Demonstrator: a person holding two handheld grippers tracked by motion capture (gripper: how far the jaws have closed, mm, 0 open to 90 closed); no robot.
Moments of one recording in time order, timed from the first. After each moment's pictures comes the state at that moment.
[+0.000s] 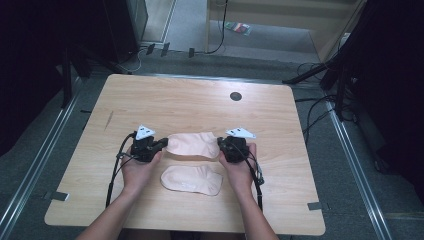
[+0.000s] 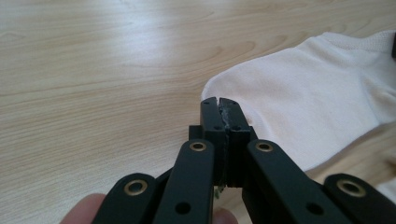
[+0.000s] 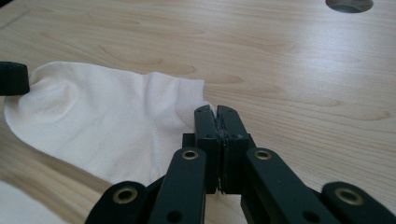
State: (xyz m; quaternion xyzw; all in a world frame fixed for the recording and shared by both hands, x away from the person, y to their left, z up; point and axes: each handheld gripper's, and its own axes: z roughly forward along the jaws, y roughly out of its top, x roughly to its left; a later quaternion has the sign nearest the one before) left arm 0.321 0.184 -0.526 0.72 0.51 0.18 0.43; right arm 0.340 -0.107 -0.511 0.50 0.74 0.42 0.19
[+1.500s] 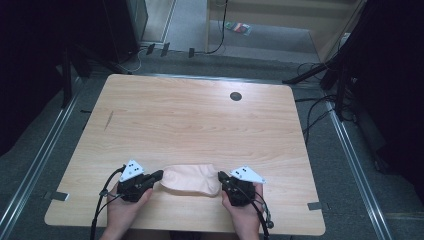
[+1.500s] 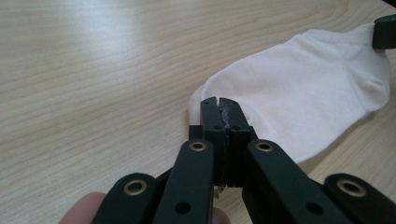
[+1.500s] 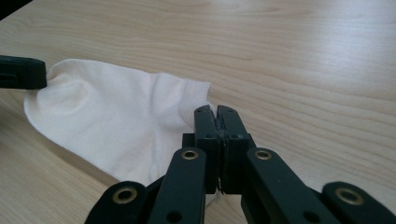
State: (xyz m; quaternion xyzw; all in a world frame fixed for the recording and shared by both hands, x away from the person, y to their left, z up) left arm 0.220 0.192 -0.540 0.75 0.47 0.15 0.45; right arm 0.226 -0.122 -0.519 0.49 0.74 0.43 0.17
